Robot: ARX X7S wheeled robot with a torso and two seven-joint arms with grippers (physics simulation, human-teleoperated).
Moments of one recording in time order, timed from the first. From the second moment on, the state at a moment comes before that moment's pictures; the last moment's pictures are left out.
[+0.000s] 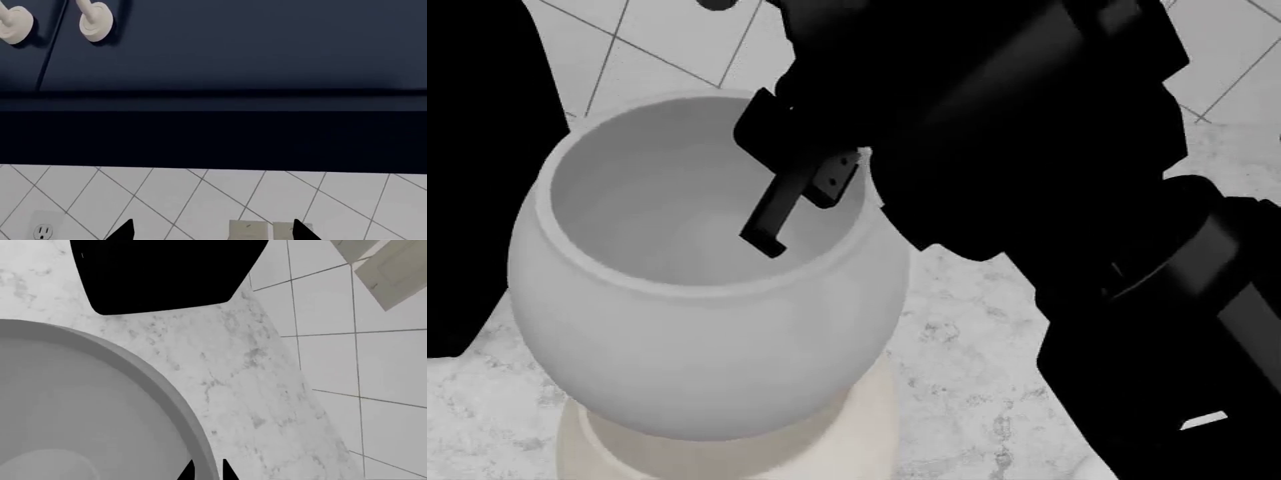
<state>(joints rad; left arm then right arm) -0.76 -0.47 -0.05 0.40 -0.48 -0.44 -0.22 1.66 0.22 -0.85 0.23 0.16 1.27 -1.01</state>
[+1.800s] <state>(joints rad) -0.76 -0.48 -0.04 0.39 -0.48 -0.42 -0.23 1.62 0.24 -0.76 0.19 0.22 1.28 -0.95</state>
